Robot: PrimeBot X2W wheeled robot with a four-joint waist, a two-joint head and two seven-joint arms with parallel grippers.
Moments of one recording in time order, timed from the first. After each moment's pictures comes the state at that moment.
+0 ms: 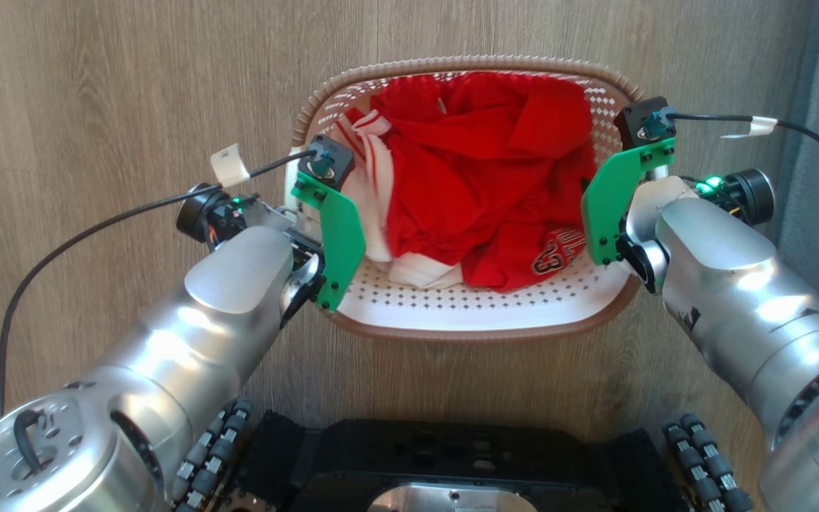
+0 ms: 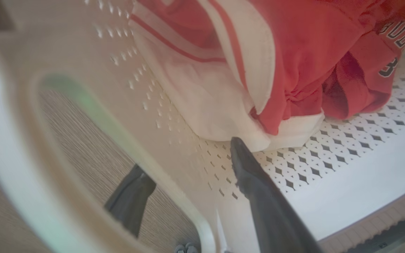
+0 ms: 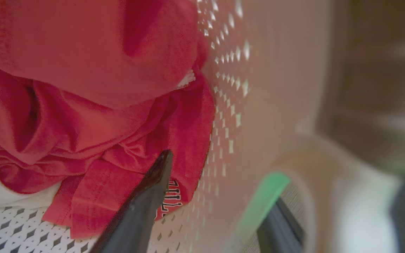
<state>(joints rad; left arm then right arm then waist) -1.01 0.05 -1.28 1.08 -0.89 -0.06 0.20 -1.07 -0.10 1.12 1.29 0.96 0.12 0.04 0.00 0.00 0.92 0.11</state>
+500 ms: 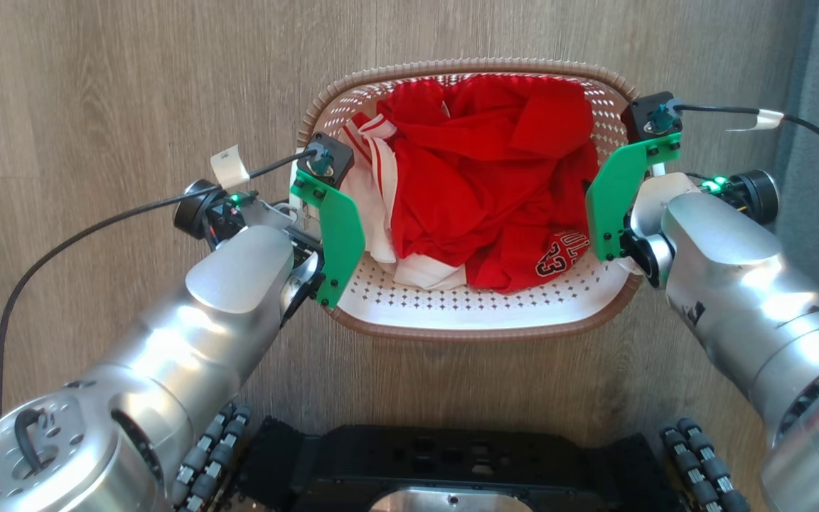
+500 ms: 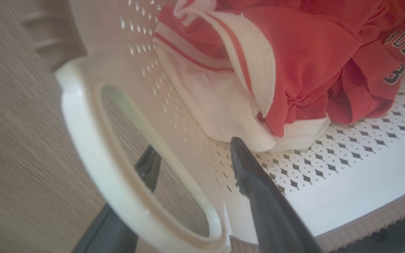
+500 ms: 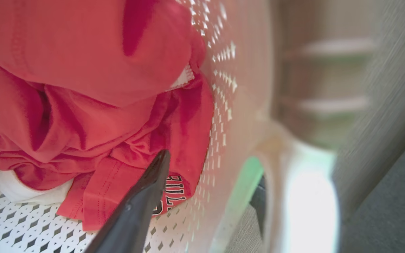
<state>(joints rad) -1.01 0.04 -1.28 1.08 -0.87 -0.03 0.17 -1.08 -0.10 1.07 1.29 0.94 0.12 0.10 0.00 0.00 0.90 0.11</state>
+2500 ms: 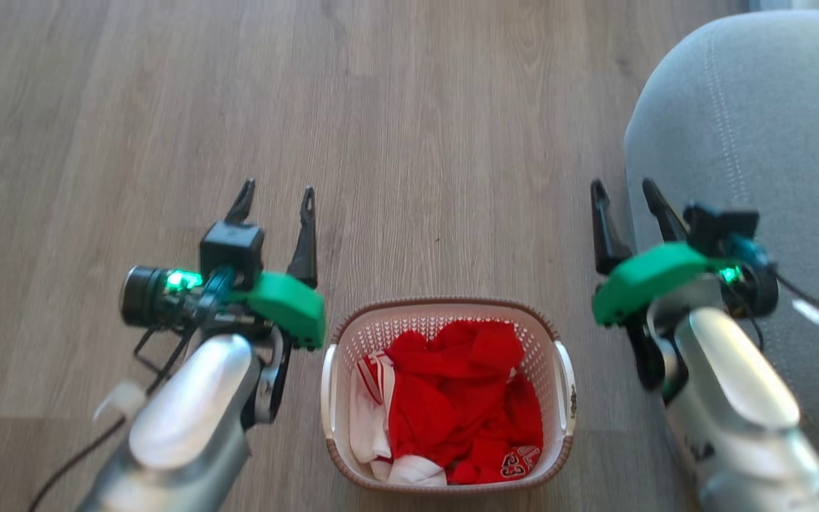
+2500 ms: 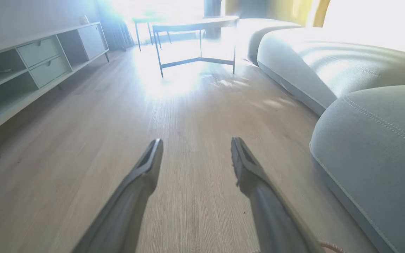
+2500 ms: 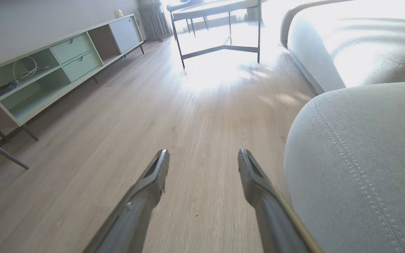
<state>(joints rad) -0.51 0.19 -0.67 0.44 -0.47 0.28 -0.25 -0.53 -0.09 0.28 0.62 0.46 0.12 -0.25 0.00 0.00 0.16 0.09</state>
